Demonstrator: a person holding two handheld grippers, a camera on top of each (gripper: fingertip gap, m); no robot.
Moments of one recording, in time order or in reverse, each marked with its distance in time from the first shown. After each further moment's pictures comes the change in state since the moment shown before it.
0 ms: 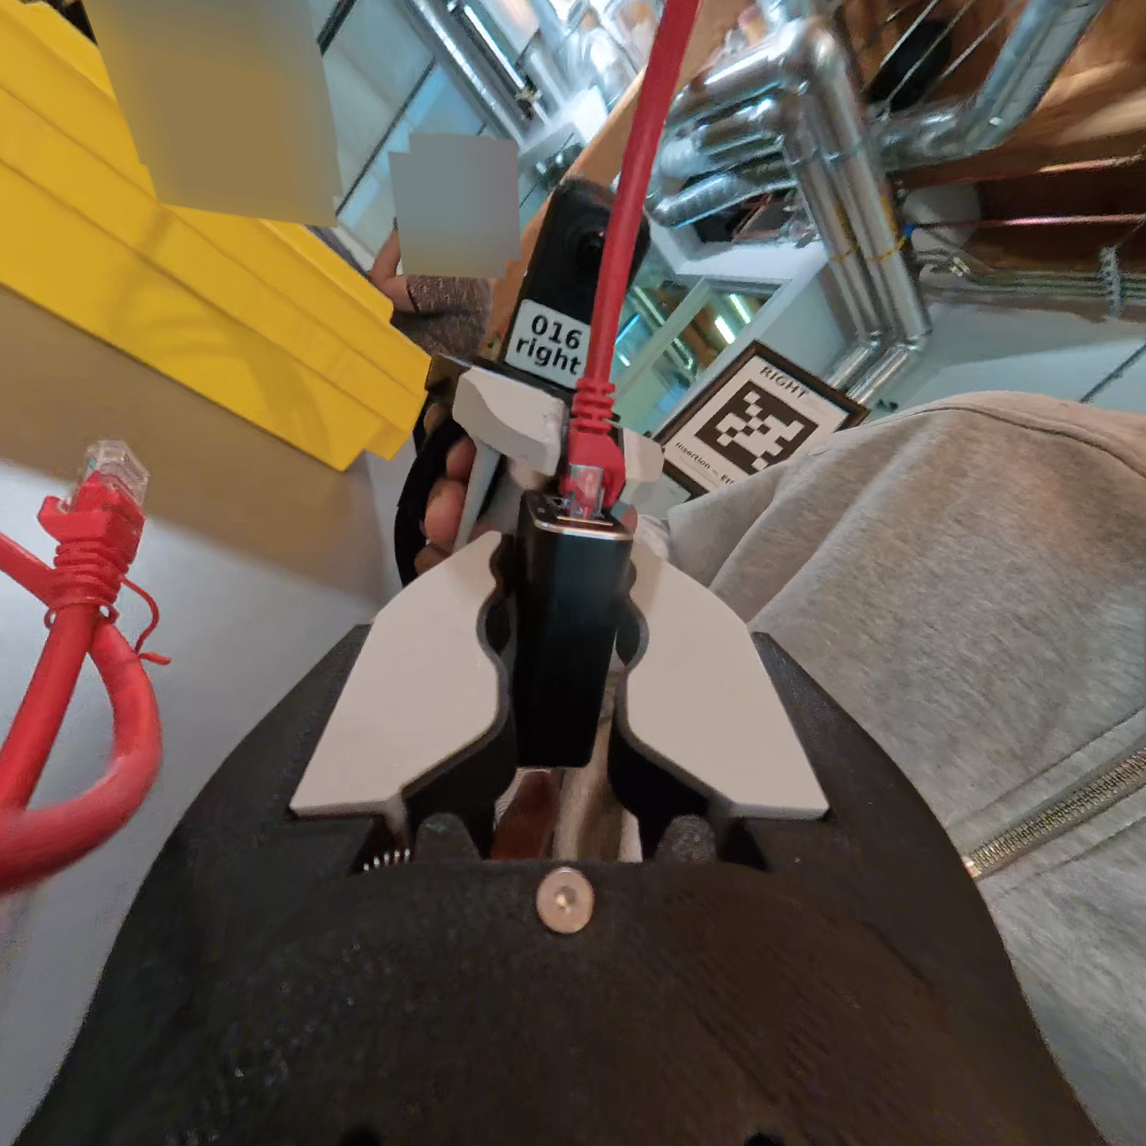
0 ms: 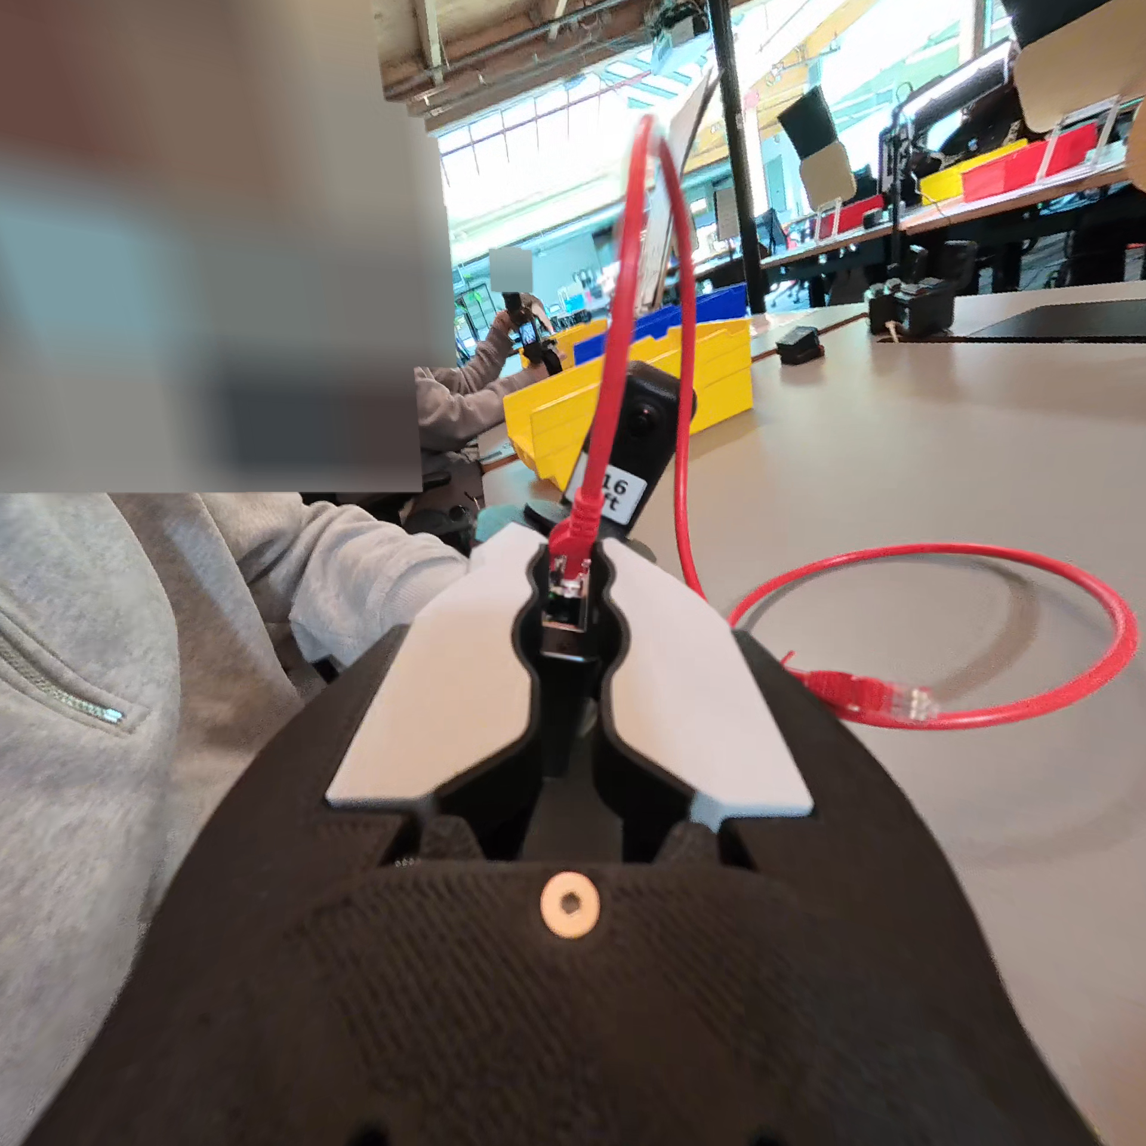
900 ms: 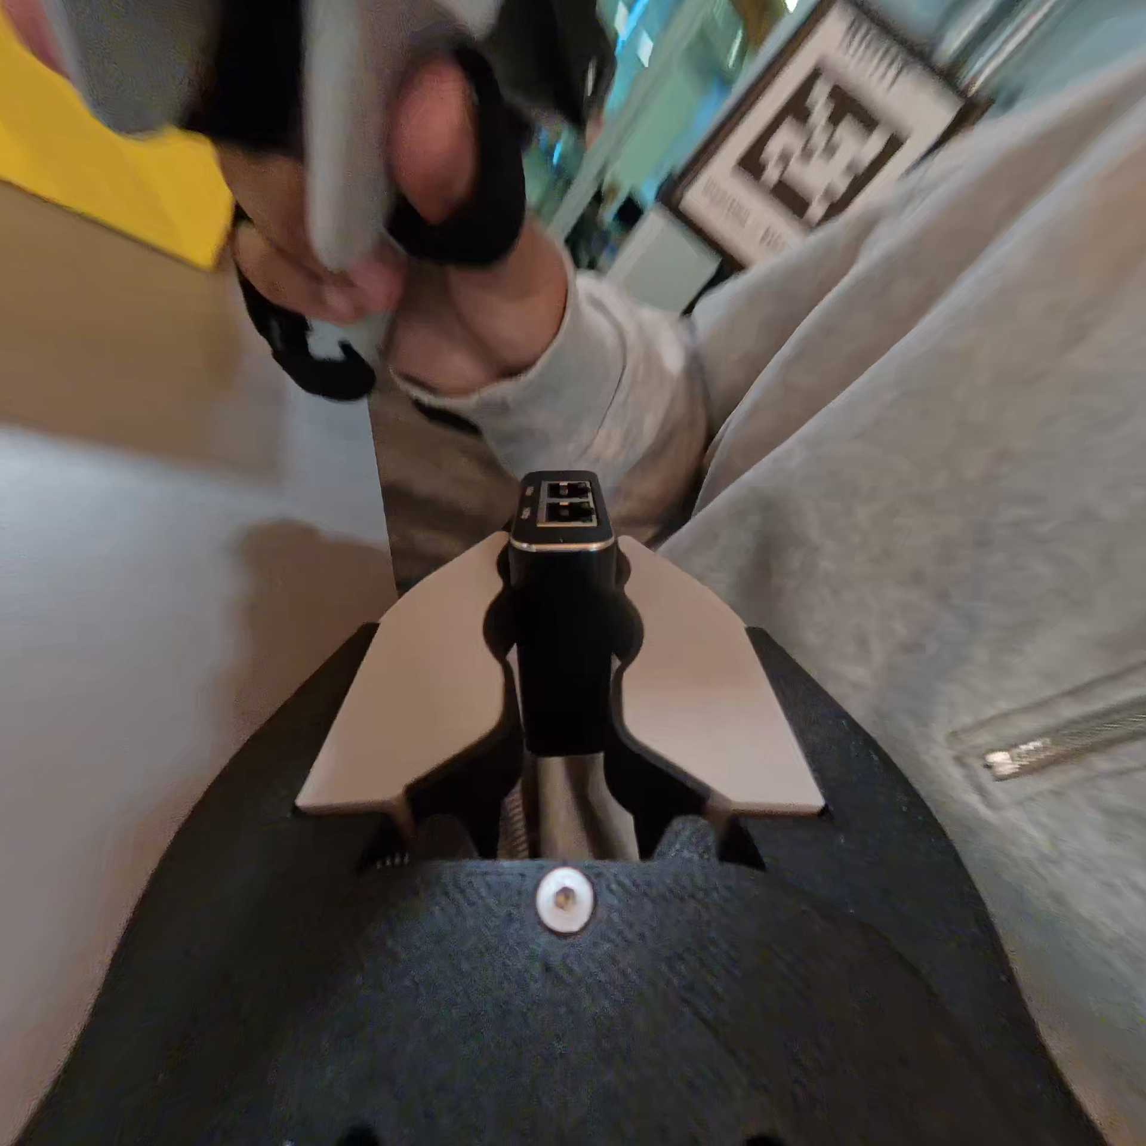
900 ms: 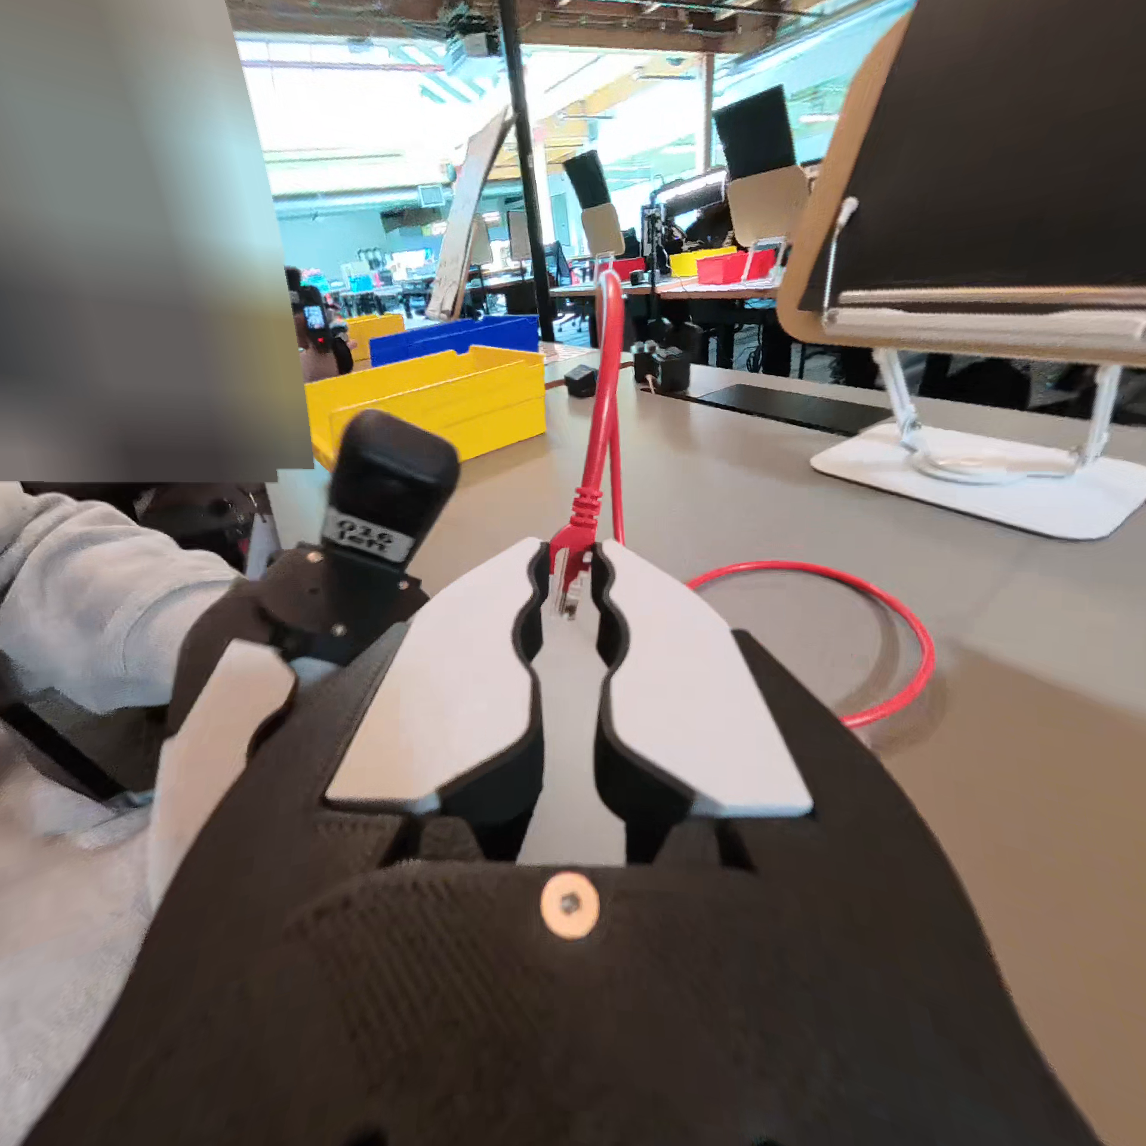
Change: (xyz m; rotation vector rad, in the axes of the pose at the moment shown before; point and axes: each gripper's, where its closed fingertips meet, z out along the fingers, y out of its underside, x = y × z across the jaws) left arm 0.013 0.068 0.029 -0.390 -0.002 0.057; right arm 0.046 -0.033 -0.039 0.016 0.348 -0.218
